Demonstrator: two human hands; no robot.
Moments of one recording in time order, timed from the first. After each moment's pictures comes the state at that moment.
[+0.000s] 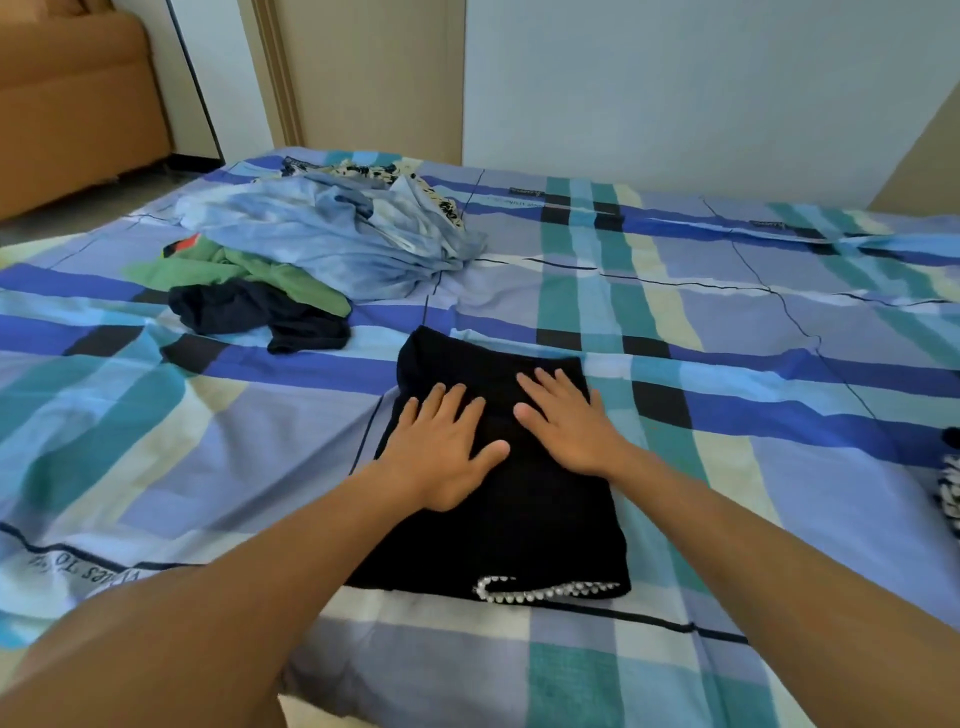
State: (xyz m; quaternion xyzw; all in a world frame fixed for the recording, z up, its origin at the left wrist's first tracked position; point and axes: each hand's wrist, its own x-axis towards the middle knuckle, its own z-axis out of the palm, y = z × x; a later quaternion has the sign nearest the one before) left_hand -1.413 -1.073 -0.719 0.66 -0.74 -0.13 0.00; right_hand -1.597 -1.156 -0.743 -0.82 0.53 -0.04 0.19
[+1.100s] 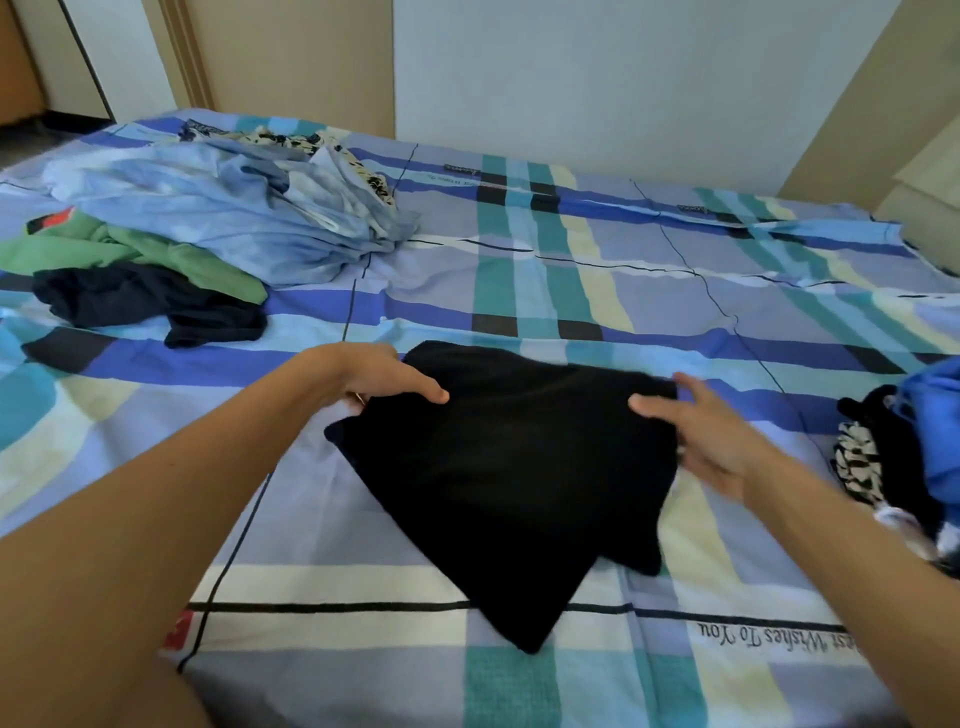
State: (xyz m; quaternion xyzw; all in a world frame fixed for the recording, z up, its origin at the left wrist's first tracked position) left_hand -1.394 -1.163 -0.687 0.69 -0.58 -0.43 0.04; right_hand -1.740 -1.105 -0.680 -0.42 0.64 -0.36 0.53
